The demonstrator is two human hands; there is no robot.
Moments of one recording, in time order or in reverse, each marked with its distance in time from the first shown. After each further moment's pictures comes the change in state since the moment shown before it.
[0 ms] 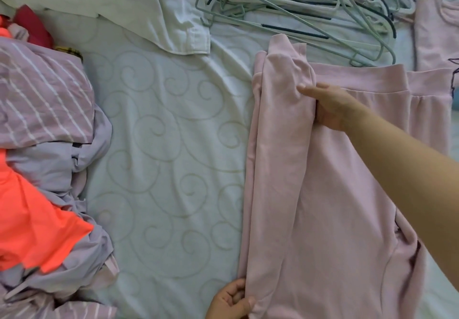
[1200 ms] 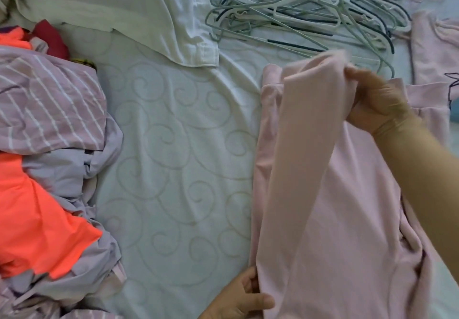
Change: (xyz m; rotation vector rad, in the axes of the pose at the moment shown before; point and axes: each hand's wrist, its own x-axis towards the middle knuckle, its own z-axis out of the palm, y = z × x) left_hand 0.011 0.057 0.003 0.150 -0.374 -0.007; right_hand -0.050 -0.040 -0.003 0.376 -0.202 -0.186
